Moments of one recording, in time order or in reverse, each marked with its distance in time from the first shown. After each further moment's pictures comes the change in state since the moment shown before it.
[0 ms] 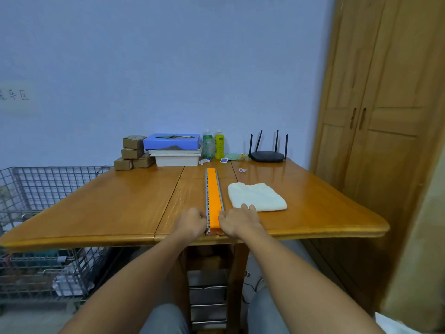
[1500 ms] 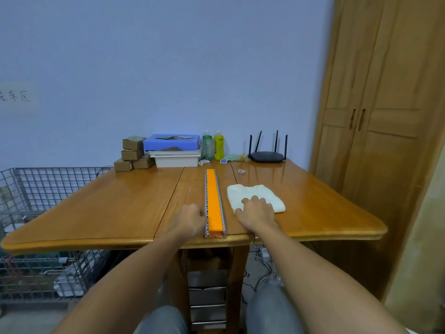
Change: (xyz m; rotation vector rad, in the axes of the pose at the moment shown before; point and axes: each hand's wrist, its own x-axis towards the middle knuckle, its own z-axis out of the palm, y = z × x) left_hand 0.003 0.009 -0.017 0.177 0.026 0.109; right_hand 0.007 0.049 -0.021 0.006 0.182 0.030
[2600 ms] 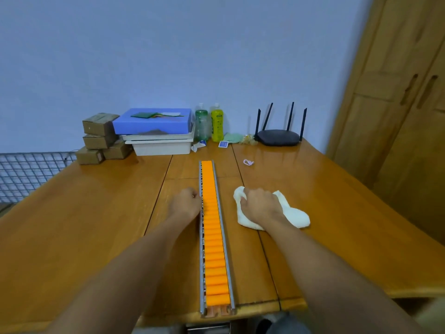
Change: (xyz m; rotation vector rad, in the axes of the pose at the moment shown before) left_hand 0.230 -0.039 0.051 -0.133 0.025 -0.169; right_hand 0.205 0.015 0.074 0.015 -0.095 -0.050
